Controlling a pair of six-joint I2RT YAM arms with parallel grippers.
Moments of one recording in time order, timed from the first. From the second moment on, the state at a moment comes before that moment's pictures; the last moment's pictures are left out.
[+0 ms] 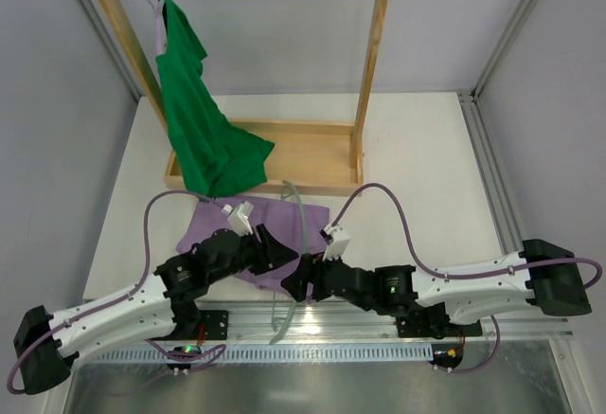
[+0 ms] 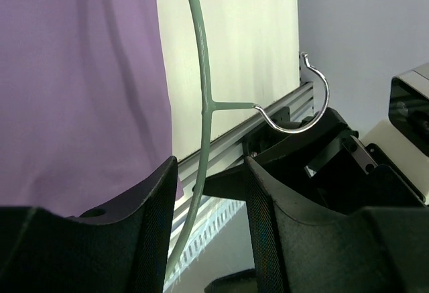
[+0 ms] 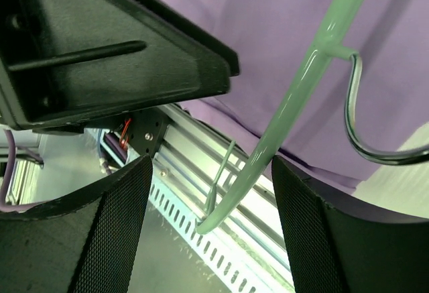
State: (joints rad) left arm -0.99 0.69 0.37 -0.11 -0.03 -1.13; right arm 1.49 1.15 0.57 0.04 0.47 1.06
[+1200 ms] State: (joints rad) left arm -0.99 0.85 0.36 -0.32 -0.11 -1.14; right arm 1.27 0.88 0.09 0.38 0.41 1.18
